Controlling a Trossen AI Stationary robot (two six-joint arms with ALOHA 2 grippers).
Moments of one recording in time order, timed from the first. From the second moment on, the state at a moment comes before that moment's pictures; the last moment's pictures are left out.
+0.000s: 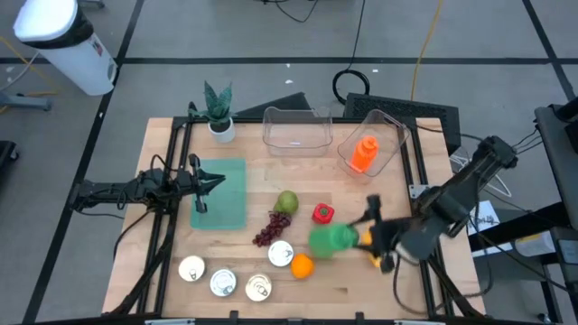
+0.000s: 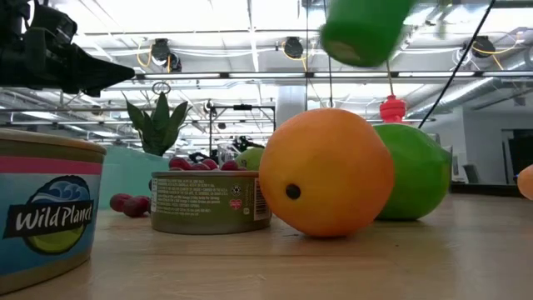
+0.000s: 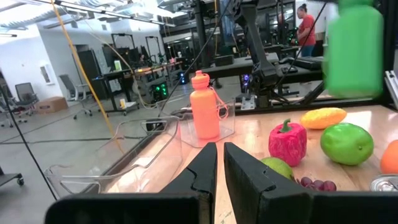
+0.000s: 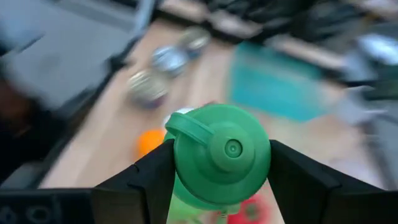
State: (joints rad) left arm 0.00 0.01 0.02 0.08 -0.20 0.18; right arm 0.71 1.20 1.25 -0.67 0.59 0.13
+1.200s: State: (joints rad) left arm 0.00 0.01 0.02 0.08 -0.20 0.18; right arm -0.34 0.95 1.25 -0.84 0.97 0.07
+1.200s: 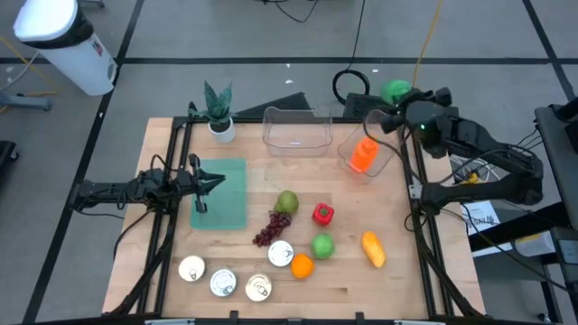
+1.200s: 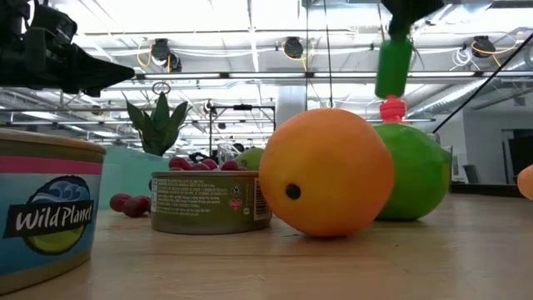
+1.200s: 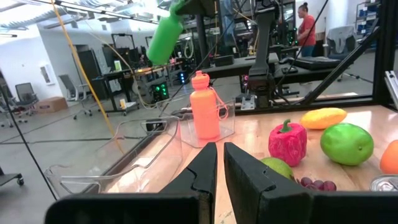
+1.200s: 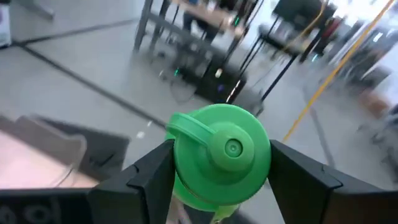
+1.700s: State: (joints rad) left arm 0.00 0.01 0.02 0.08 -0.20 0.18; right arm -0.60 0.95 1.25 -1.06 0.57 0.24
